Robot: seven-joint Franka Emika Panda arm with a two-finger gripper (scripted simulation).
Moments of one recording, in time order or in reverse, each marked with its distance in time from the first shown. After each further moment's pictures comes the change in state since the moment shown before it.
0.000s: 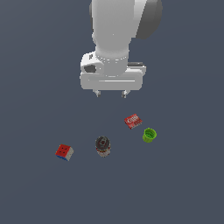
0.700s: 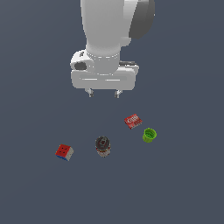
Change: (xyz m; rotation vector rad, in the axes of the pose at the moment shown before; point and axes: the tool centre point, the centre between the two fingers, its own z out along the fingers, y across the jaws) arm 0.005 0.027 -0.006 -0.023 0.025 0.009
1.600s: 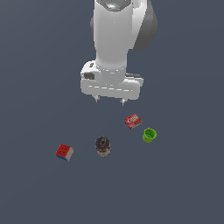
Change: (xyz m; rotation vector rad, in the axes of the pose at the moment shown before) arm 0.002 -0.022 0.033 0.000 0.004 0.123
